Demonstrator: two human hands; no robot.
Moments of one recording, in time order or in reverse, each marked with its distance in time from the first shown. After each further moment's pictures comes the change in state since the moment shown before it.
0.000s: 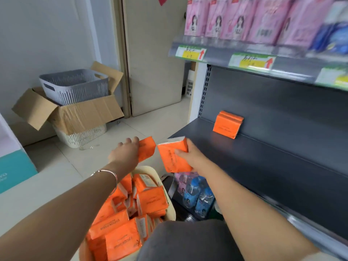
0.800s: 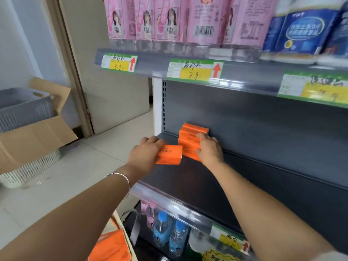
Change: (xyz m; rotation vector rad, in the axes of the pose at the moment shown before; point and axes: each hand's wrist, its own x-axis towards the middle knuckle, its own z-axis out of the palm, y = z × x) left_hand 0.121 0.179 0.016 -0.110 0.061 0.510; right_hand 0.070 0.052 -0.179 -0.795 0.487 0.021
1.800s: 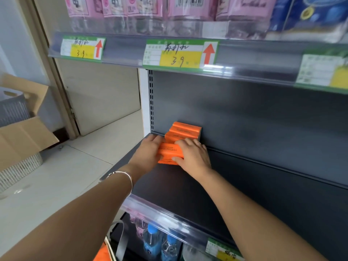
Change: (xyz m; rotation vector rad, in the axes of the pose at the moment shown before) left_hand 0.060 0.013 0.045 -0.309 -0.002 0.028; right_hand 0.001 -0.002 0.023 -0.081 0.009 -0.225
